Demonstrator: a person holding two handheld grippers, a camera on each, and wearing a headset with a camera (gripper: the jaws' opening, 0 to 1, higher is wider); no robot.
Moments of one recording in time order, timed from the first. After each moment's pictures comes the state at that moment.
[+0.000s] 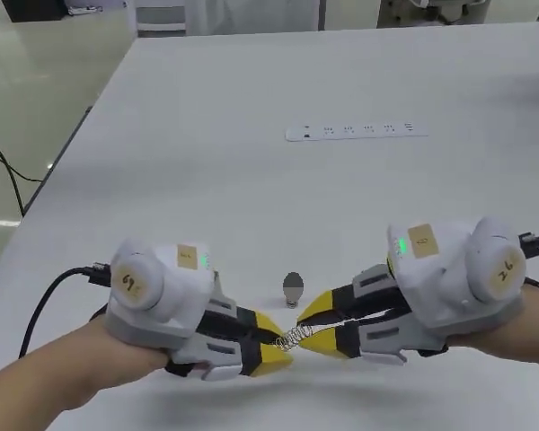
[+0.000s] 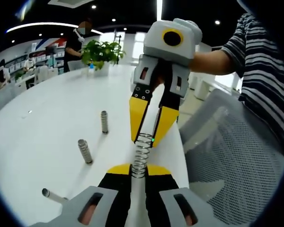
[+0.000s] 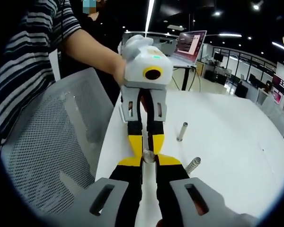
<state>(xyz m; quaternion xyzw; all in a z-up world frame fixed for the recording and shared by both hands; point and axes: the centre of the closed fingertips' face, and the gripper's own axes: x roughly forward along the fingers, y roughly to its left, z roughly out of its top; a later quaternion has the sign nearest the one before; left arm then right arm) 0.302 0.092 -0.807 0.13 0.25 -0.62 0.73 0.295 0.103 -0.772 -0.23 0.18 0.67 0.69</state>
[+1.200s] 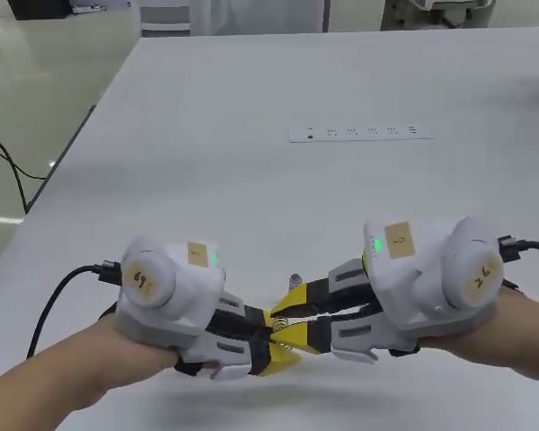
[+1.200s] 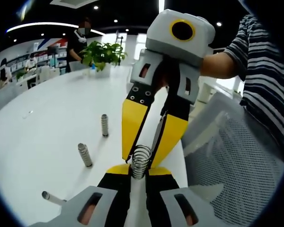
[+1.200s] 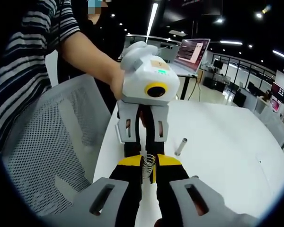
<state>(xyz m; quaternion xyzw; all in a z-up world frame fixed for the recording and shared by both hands) 0.305 0.087 -0.803 0.12 0.25 -0.61 0.74 0.297 0.128 -0.760 -0.24 0.15 0.66 0.69</state>
